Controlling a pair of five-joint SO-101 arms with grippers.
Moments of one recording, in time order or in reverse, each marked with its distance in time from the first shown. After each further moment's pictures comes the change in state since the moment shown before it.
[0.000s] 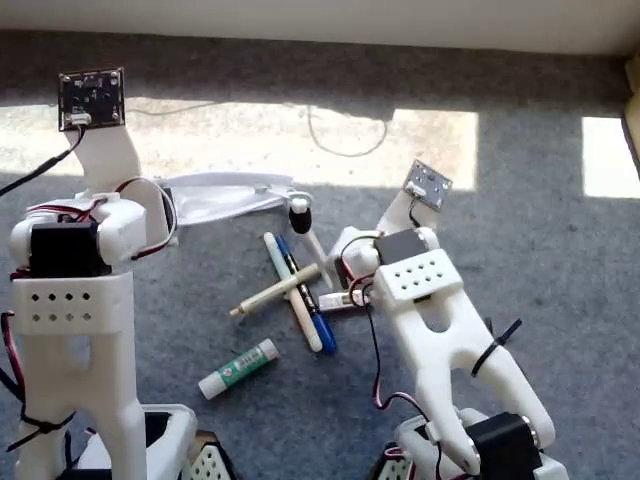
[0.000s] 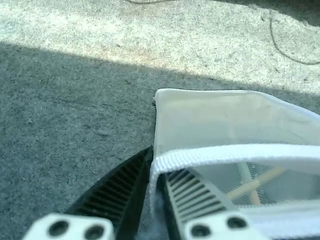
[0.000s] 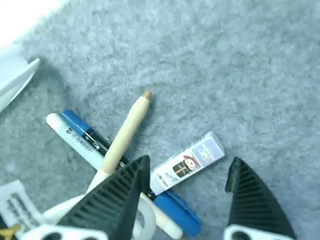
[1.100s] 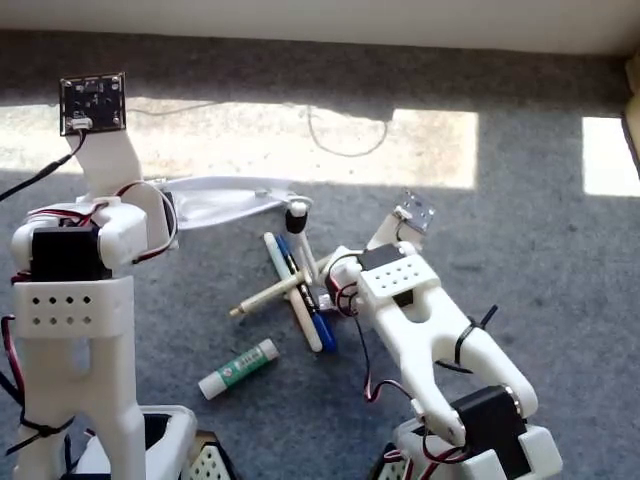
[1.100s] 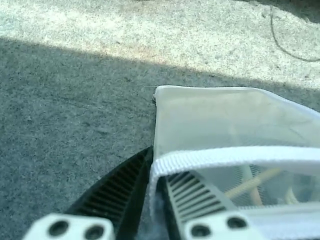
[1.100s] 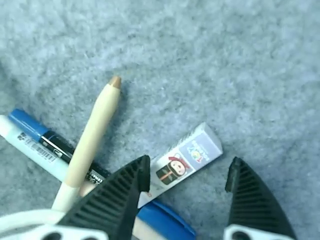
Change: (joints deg) left arm 0.0 0.0 1.7 -0.7 0.0; right arm -2.4 8.2 5.9 -8.0 -4.6
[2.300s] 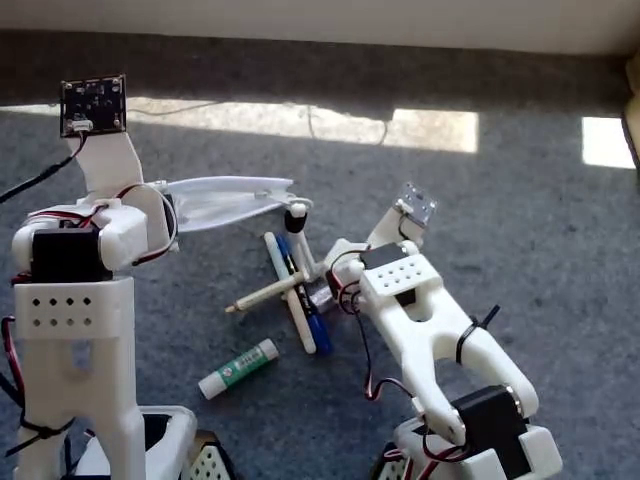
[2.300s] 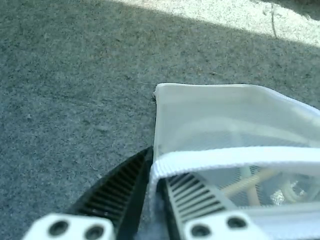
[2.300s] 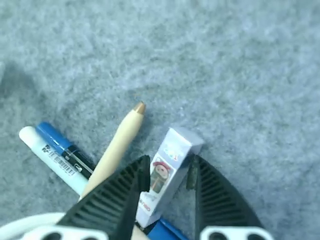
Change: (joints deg) left arm 0.0 -0.1 0.7 0.0 0.0; right arm 0.8 0.1 0.0 -5.0 1.5
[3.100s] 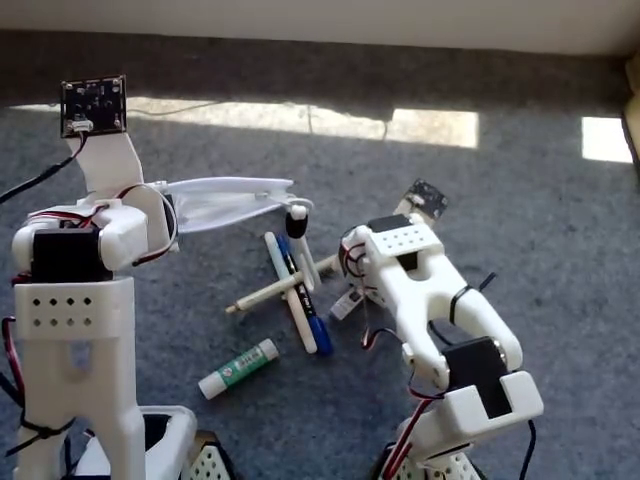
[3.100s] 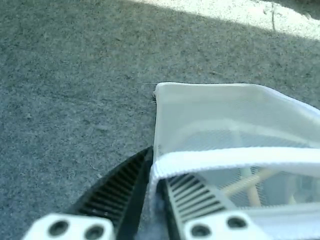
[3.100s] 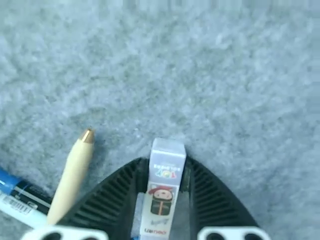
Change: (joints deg) left arm 0.0 0.0 0.2 0.0 0.0; right arm 7.0 16.0 -11.7 10.5 0.9
